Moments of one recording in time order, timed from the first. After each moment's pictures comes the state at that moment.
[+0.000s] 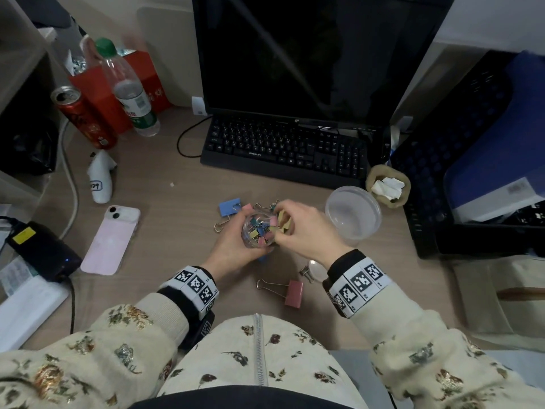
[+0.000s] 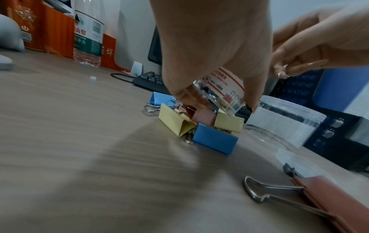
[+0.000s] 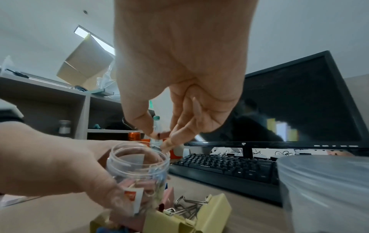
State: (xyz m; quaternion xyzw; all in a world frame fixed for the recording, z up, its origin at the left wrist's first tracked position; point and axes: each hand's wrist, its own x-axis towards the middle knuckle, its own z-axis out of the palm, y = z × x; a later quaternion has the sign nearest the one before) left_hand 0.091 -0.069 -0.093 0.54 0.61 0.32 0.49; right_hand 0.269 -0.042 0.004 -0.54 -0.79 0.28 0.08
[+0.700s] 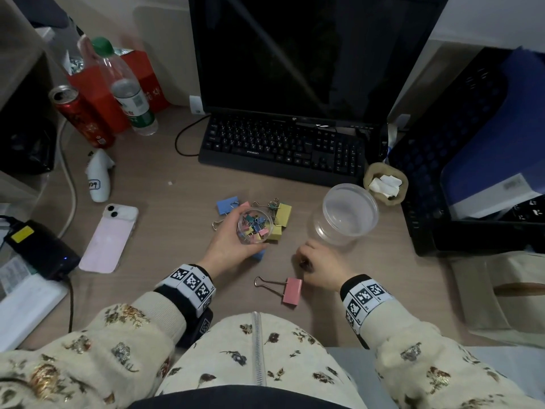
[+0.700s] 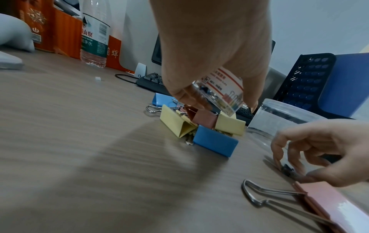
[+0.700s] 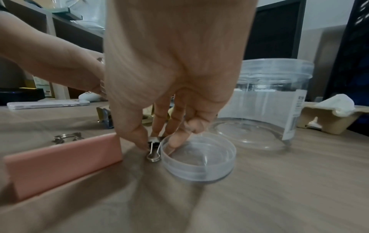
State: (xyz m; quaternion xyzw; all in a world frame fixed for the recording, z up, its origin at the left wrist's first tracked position) left_hand 0.086 -0.068 -0.092 0.55 0.62 0.31 0.46; right_hand 0.325 -0.075 -0.071 -0.53 -0.79 0.27 -0.13
